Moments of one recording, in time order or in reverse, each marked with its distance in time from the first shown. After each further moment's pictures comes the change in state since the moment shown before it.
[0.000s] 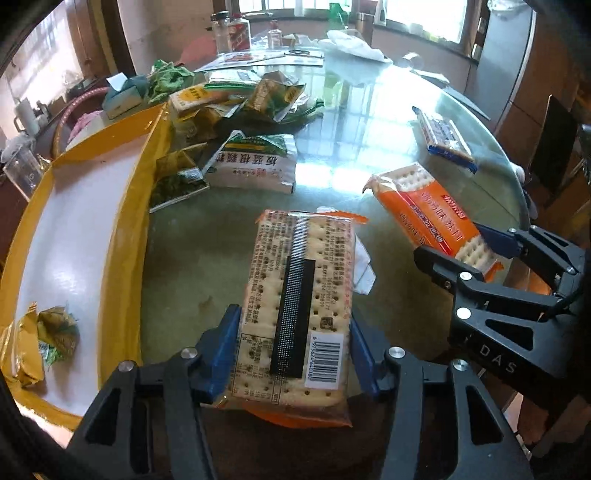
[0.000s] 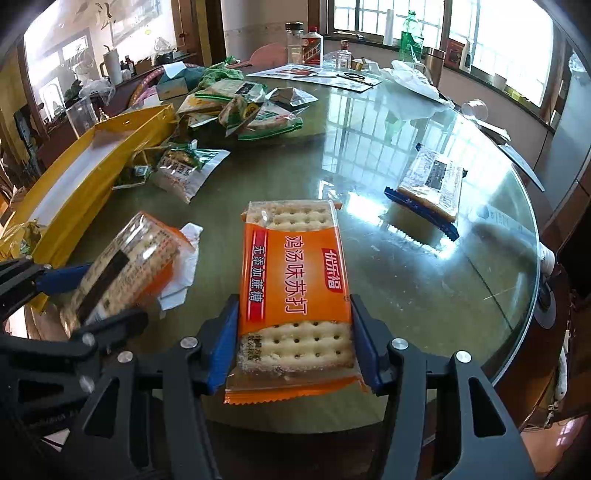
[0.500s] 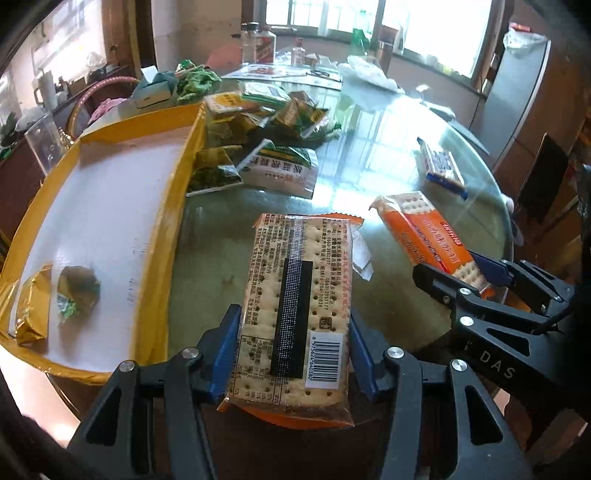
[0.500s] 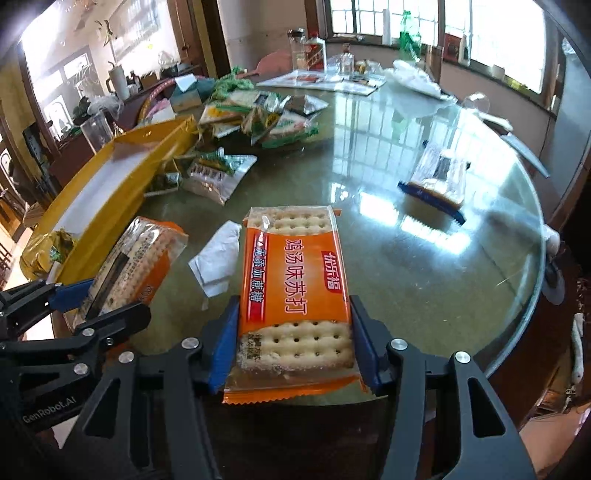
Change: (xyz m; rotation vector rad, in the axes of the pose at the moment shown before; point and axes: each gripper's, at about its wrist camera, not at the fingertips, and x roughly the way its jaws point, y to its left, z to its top) left arm -0.035 0.018 -0.018 -0.117 -0.079 -0.040; right arm -0.026 0.013 -0.010 0.057 -0.034 0.053
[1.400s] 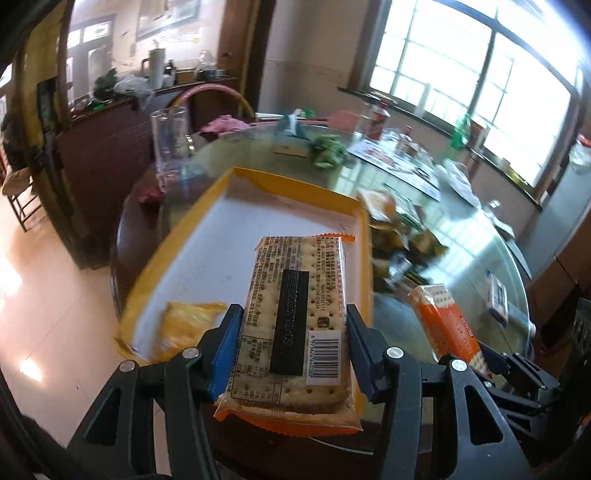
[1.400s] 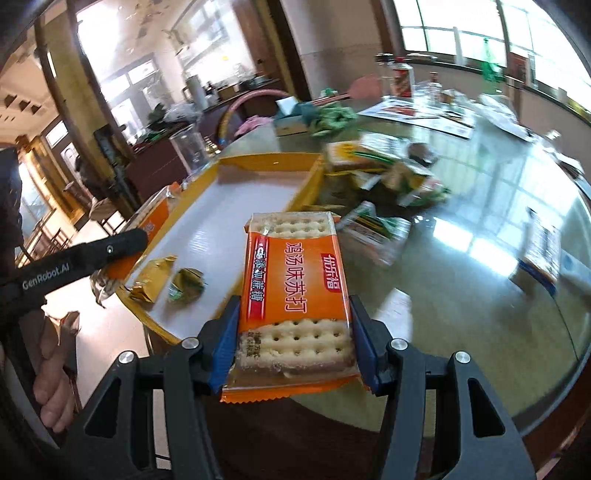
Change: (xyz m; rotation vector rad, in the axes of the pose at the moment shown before) left arm -0.090 0.139 0.025 -0.334 -0.197 0.139; right arm -0.018 0.102 0.049 -0.095 -0.040 0.300
